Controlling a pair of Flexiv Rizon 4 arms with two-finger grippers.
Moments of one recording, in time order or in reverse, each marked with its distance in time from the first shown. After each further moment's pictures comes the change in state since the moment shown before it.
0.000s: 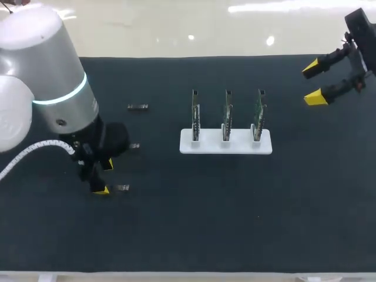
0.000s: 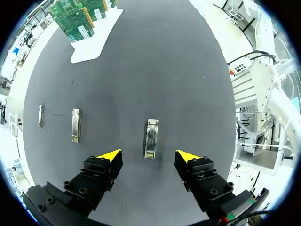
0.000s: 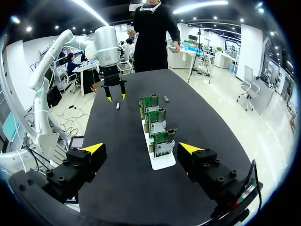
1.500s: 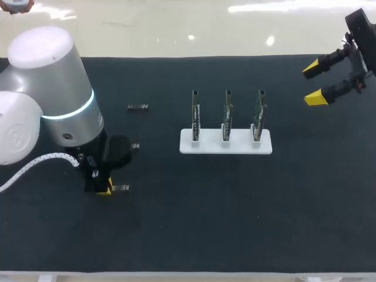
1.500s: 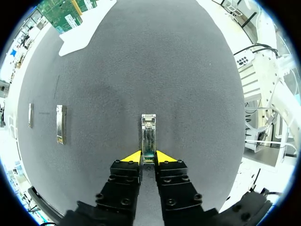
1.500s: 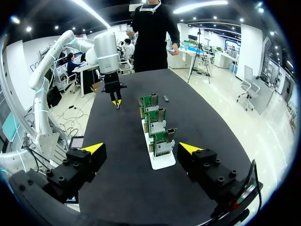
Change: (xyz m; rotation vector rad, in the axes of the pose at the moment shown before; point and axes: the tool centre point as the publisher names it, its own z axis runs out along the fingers) left arm 0.006 -0.005 0.028 0.008 0.030 0.014; right arm 0.001 0.000 0.000 0.000 -0.001 0.000
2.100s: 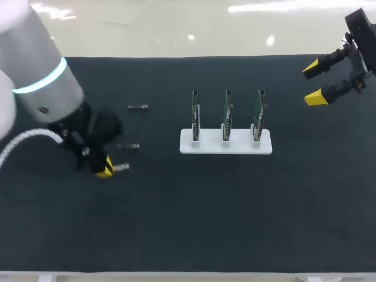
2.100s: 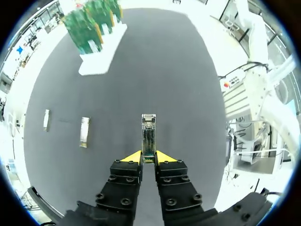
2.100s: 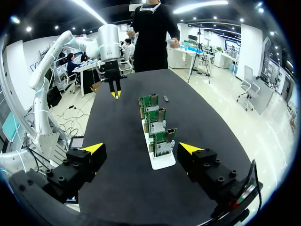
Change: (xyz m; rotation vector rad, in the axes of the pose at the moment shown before) left arm -0.014 0.008 -0.060 0.023 -0.199 -0.042; right arm 0.000 0.000 0.000 0.000 0.000 0.000
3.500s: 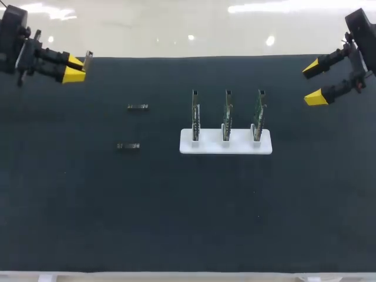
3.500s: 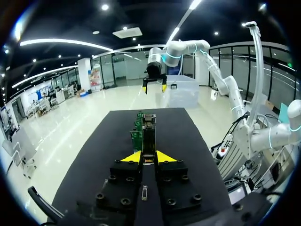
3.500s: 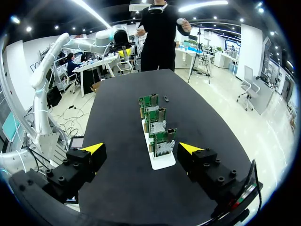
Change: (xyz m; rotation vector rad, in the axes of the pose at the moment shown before) left arm -0.048 0.076 -0.191 -0.094 -0.853 0.114; right arm 0.000 0.000 0.000 0.000 0.000 0.000
